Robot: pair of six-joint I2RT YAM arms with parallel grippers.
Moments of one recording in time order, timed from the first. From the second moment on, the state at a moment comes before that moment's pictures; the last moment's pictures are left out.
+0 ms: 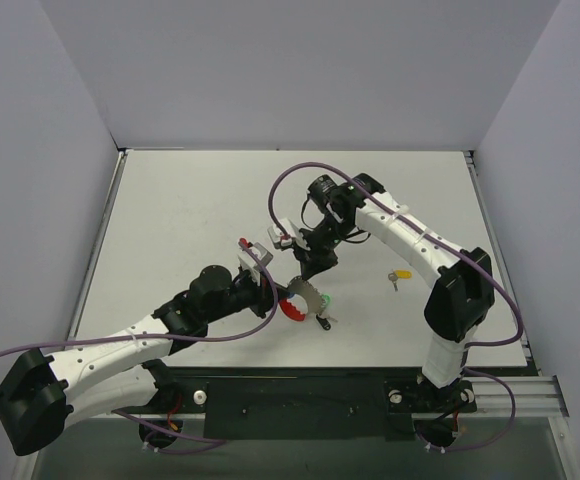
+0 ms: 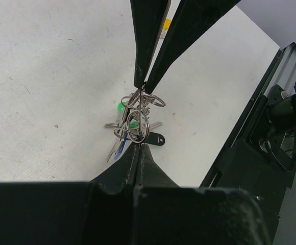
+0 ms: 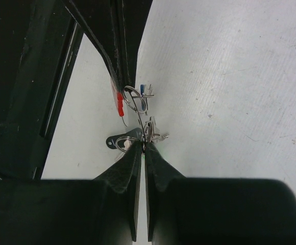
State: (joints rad) left arm -0.87 0.98 0.48 0.23 0.14 -0.35; right arm 0.65 1.80 1.65 -1.25 -0.74 -1.18
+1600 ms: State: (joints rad) left arm -0.73 0.97 0.32 0.38 0.03 -0.51; right arm 0.51 1.76 1.51 -1.03 -0.56 -0.78
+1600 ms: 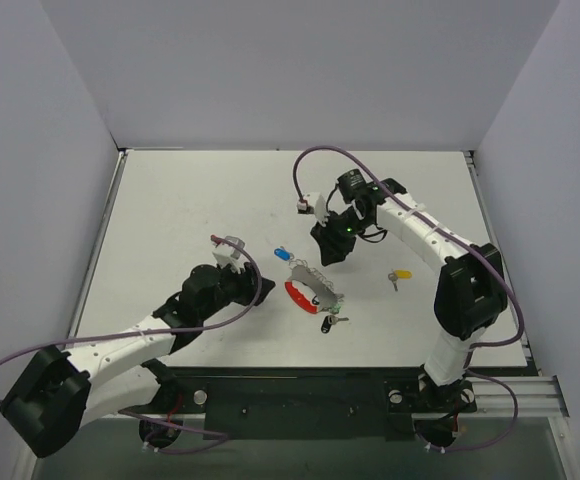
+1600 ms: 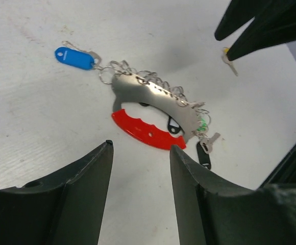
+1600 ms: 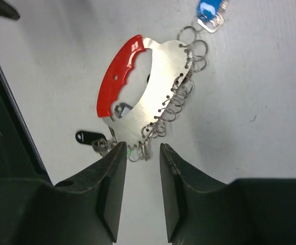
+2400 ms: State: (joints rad) left arm -0.56 0.96 0.39 0.27 0.05 -0.56; right arm 0.70 2.09 1.75 -0.73 -0.01 0.10
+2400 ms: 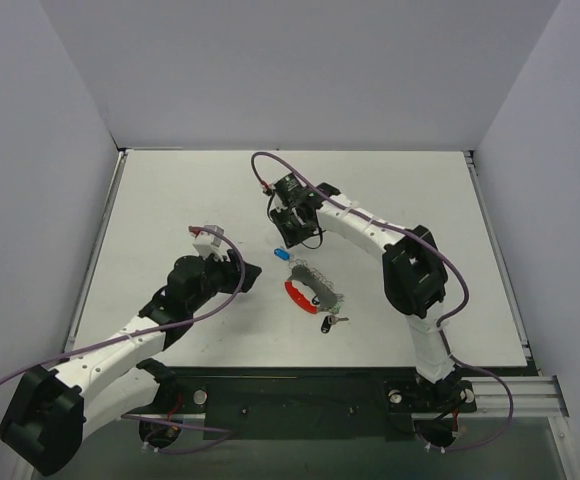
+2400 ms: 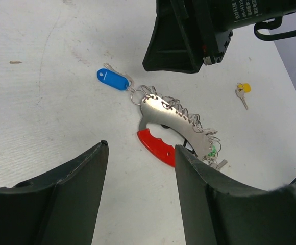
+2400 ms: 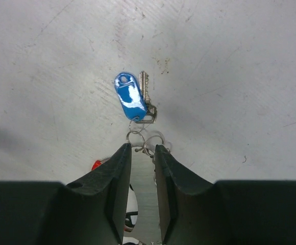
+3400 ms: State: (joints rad) left arm -0.56 0.98 0.36 0.27 0.04 -0.55; right arm 0.72 2.24 1.80 -0.80 0.11 0.09
